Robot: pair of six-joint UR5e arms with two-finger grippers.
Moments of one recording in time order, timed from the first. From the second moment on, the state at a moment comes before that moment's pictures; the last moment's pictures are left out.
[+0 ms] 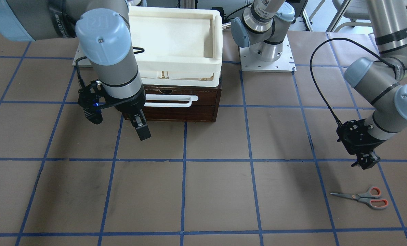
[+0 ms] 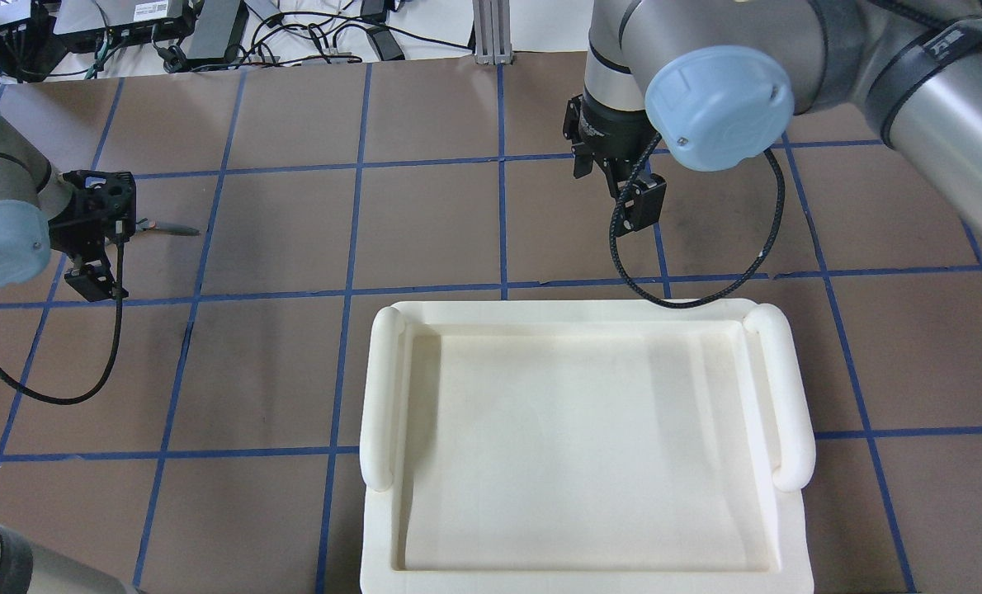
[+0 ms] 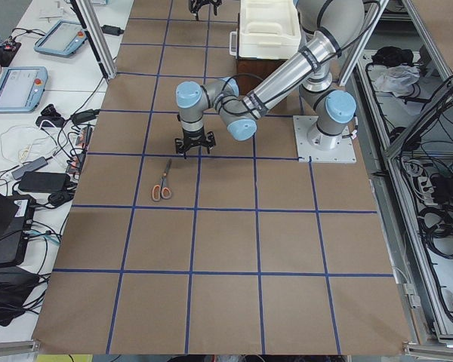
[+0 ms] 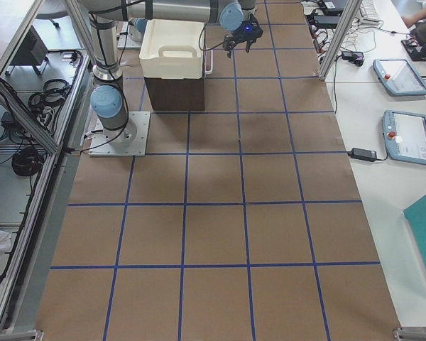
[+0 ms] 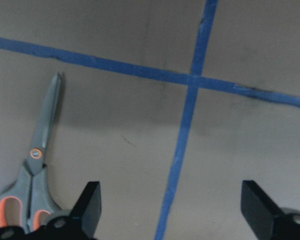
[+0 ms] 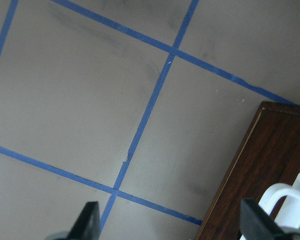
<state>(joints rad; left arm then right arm) -1.09 -1.93 -1.81 -0.91 1.63 1.91 1.79 -1.32 1.51 -1.71 -1.56 1.41</state>
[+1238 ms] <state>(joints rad) -1.01 -2.20 -1.60 -0.84 1.47 2.23 1.90 -1.19 1.49 -1.58 -1.54 1.78</state>
